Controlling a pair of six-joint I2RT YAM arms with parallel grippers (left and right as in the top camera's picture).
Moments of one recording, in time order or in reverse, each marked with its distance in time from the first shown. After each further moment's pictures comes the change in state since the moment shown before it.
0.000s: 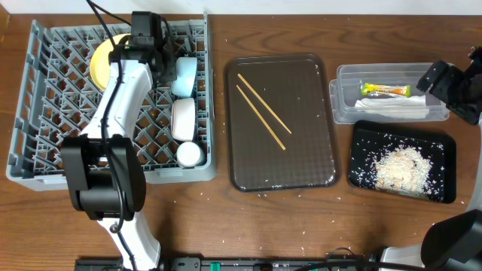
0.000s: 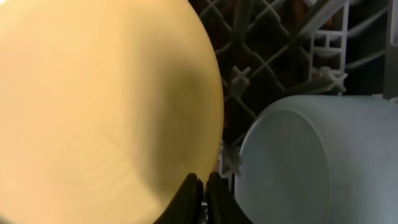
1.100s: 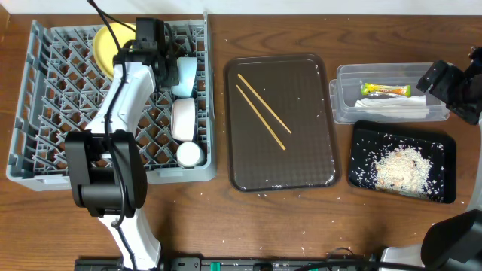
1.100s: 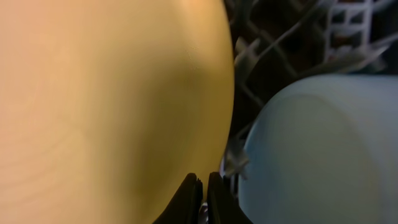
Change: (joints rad) left arm -0.002 0.024 -0.048 0.025 -0.005 0.000; right arm 0.000 0.000 0.000 0.000 0.000 0.000
